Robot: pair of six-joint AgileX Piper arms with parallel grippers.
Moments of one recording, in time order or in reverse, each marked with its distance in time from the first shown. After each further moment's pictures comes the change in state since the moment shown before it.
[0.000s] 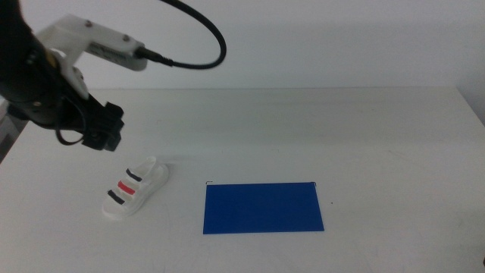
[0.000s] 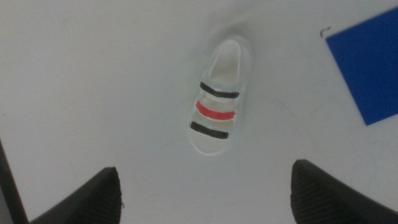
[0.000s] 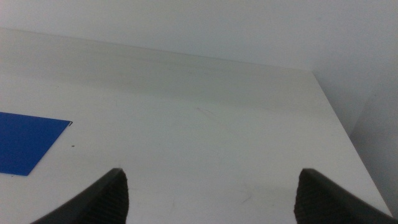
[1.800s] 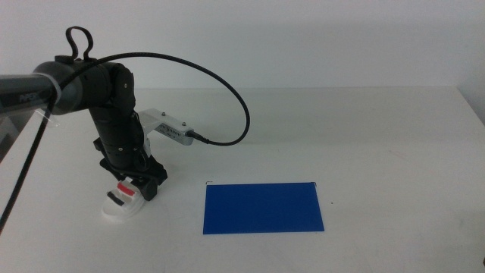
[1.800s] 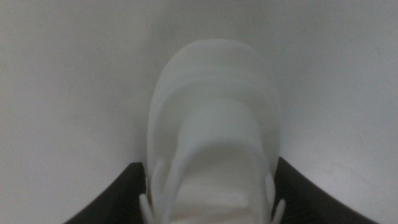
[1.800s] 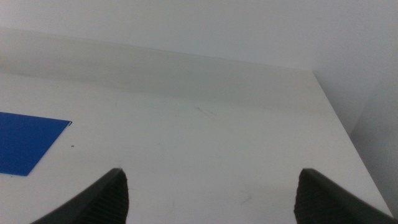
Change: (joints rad) left arm 0.070 0.636 -0.159 -0.144 -0.078 0.302; right arm 0.000 0.000 0.000 0.000 0.000 0.000
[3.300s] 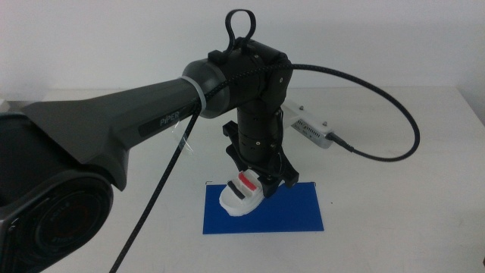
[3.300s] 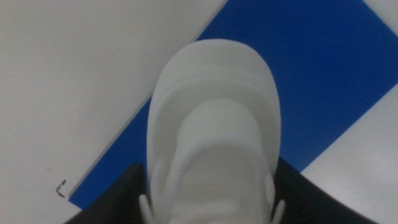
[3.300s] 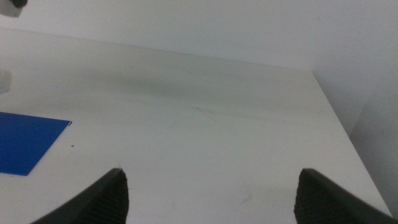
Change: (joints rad) left arm -0.484 0.136 -0.451 0.031 0.242 -0.237; right arm 0.000 0.000 0.000 0.000 0.000 0.000
